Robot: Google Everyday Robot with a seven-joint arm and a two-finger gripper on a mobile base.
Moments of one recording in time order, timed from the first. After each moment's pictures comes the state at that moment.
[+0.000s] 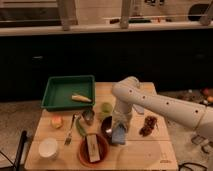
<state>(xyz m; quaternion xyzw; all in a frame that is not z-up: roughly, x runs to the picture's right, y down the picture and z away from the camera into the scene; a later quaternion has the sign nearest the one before) 0.086 0.207 0.744 -0.31 -0.33 -0.58 0.68</state>
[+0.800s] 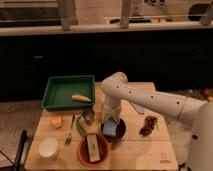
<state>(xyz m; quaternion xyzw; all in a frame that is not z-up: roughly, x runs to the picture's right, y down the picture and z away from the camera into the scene) 0.024 0.190 0.770 -0.30 -0.32 -0.61 0.66</state>
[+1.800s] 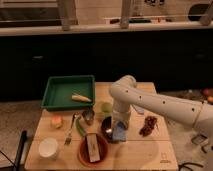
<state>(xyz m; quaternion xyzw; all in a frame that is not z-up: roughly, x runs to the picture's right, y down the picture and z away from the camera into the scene) 0.084 0.196 0.755 -0.31 -0.30 -0.61 0.67</state>
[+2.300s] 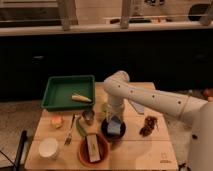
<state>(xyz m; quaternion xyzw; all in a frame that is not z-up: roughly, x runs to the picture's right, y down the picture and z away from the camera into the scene) 0.043 0.178 0.779 -0.31 -0.29 -0.62 0.66</state>
